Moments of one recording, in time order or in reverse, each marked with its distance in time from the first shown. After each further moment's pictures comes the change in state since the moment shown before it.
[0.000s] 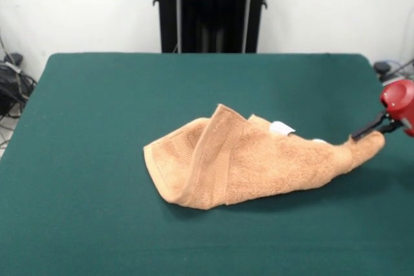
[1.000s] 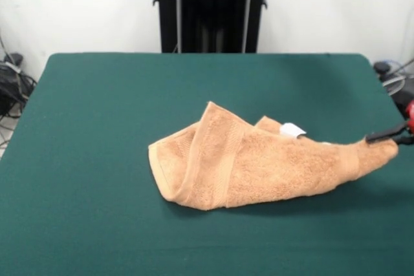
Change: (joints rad) arm -0.246 0.265 -0.101 -0.692 0.111 0.656 0.000
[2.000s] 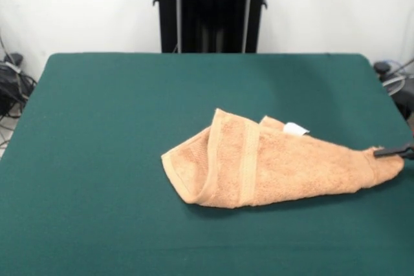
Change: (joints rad) arm -0.154 0.202 -0.794 -0.213 0.698 0.019 -0.072
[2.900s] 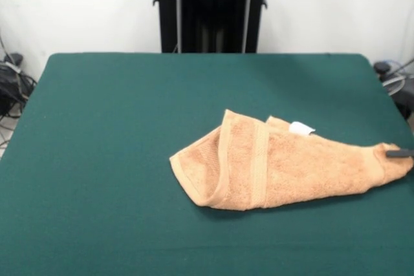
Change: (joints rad) arm -0.007 -0.039 -0.949 0.231 0.748 0.026 -0.670
